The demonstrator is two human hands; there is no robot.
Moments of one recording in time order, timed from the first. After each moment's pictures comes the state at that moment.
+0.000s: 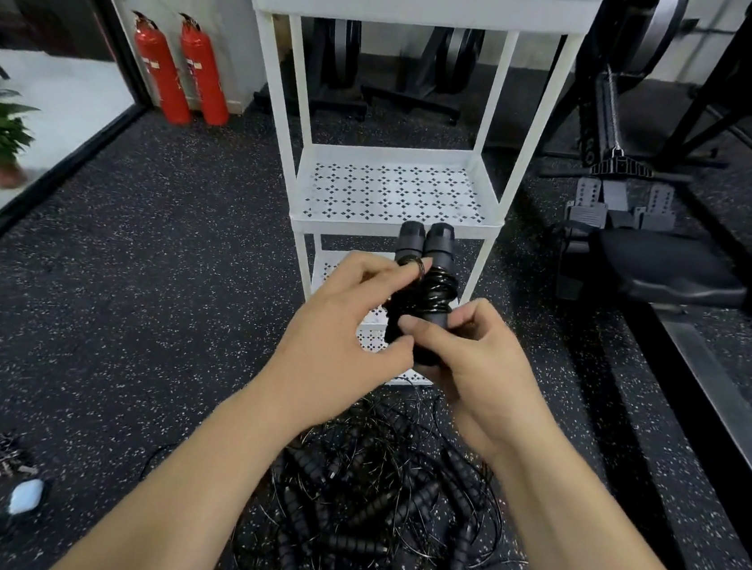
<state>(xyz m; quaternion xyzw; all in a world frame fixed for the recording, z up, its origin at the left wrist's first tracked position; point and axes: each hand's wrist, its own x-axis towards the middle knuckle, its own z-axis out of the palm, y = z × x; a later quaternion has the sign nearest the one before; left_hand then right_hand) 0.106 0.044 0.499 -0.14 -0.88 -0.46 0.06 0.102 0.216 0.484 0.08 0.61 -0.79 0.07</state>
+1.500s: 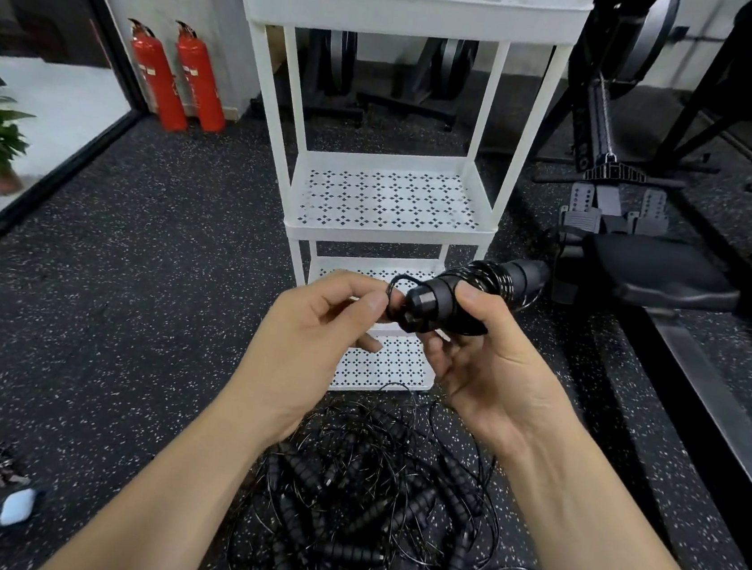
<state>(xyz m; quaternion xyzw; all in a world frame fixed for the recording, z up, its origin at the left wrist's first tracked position) 0.108 0.040 0.500 -0.06 -0.71 -0.70 0.01 0.090 0.236 0.489 0.11 0.41 -0.90 0.14</state>
